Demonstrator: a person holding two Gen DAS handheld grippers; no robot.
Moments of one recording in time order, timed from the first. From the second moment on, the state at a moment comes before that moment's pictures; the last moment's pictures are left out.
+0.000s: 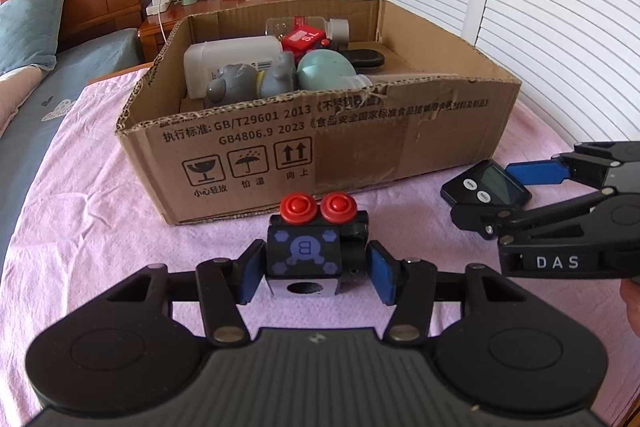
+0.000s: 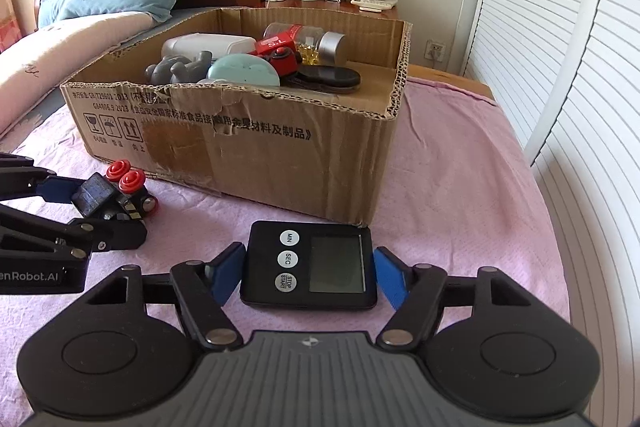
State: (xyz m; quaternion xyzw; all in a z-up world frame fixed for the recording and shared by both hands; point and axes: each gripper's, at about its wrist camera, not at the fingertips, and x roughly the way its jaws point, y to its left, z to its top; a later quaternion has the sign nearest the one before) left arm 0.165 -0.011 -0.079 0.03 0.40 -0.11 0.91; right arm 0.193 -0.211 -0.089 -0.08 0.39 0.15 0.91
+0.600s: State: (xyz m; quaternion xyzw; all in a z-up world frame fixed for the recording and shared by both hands) left arm 0.169 -0.015 -0.079 0.03 0.40 -0.09 0.91; right arm 0.186 -0.206 -0.087 -0.09 0.40 0.16 0.90
